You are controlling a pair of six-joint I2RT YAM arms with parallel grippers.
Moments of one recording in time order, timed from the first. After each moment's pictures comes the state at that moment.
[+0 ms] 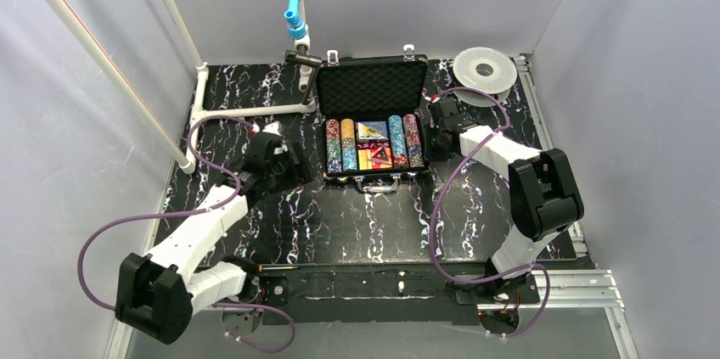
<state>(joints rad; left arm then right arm) -0.43 1.07 0.77 -0.51 -0.02 -0.60 0.39 1.69 1.07 -0.44 0.05 0.35</state>
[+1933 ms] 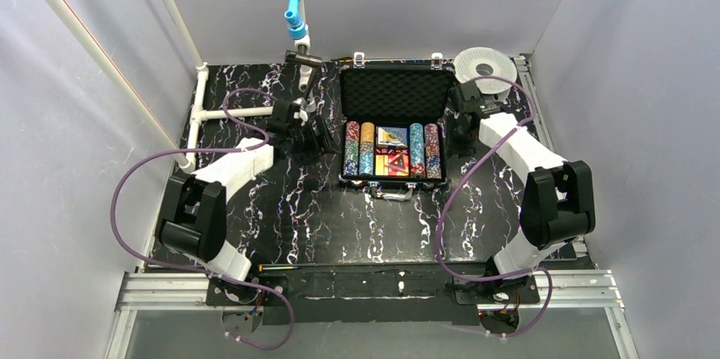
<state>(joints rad) -0.35 1.57 0.95 -0.27 0.30 -0.68 0.30 1.61 1.17 -0.75 0.12 0.34</state>
